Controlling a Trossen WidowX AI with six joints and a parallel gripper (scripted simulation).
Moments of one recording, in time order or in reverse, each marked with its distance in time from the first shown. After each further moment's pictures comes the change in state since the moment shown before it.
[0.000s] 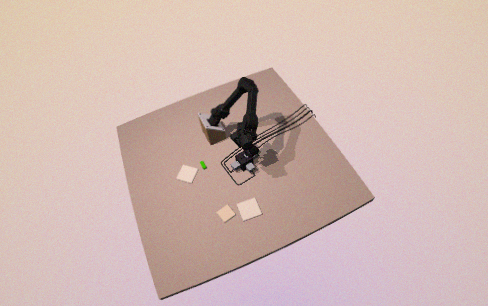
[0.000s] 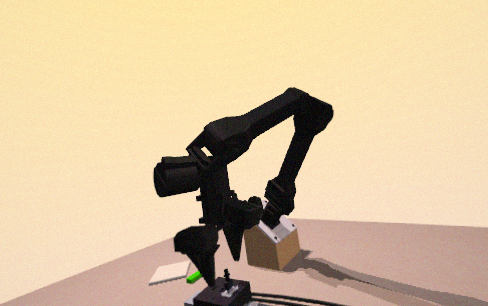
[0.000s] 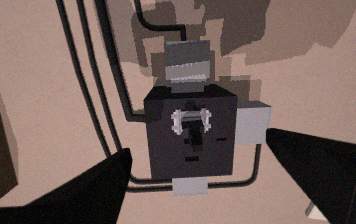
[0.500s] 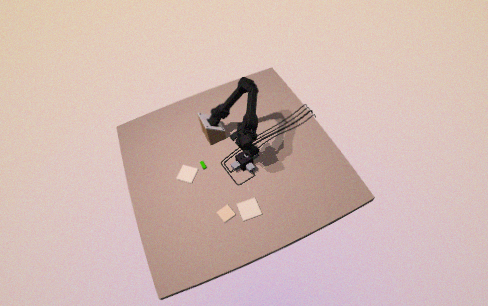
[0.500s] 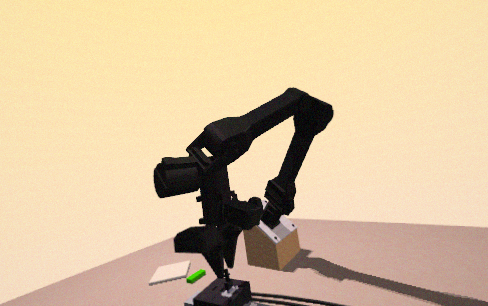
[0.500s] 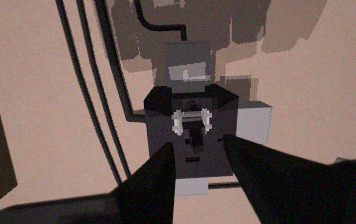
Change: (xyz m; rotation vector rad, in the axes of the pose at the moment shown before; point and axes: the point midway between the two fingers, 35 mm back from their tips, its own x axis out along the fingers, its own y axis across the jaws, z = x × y) arm 0.001 0.000 0.000 0.001 -0.001 0.001
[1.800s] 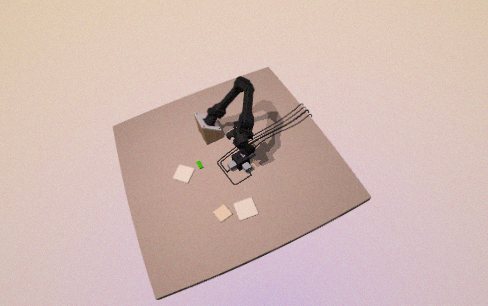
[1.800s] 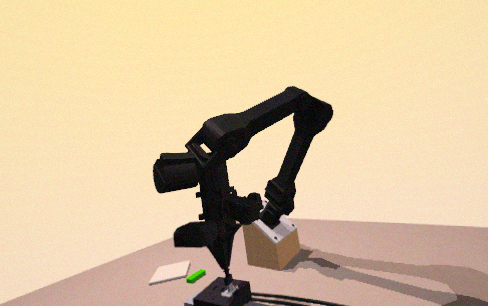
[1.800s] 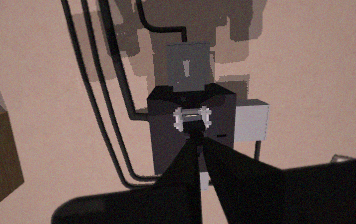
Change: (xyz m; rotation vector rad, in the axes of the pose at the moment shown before) arm -0.008 0.001 0.000 0.006 -0.004 0.003
